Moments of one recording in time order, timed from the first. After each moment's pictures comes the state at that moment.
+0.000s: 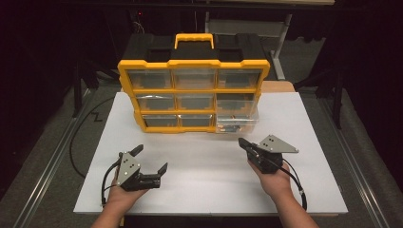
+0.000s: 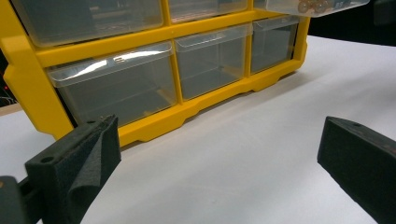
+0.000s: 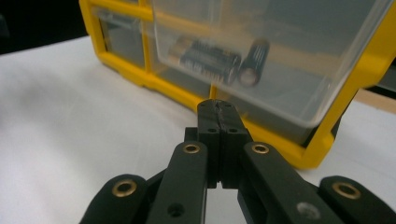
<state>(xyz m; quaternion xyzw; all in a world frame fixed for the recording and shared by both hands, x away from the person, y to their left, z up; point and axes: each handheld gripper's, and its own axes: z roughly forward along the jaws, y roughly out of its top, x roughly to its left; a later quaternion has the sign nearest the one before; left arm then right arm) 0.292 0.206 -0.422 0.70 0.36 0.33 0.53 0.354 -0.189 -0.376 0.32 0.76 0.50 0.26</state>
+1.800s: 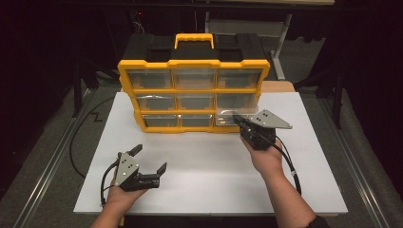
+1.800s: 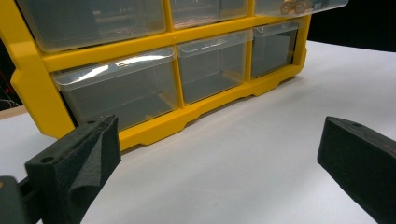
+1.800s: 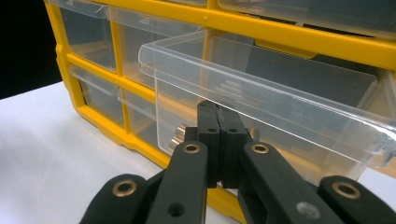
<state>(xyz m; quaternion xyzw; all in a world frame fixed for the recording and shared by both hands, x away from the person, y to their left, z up) 0.290 0.207 -0.420 0.69 0.36 0.33 0.53 0.387 -0.160 -0.326 0.32 0.73 0.52 0.30</state>
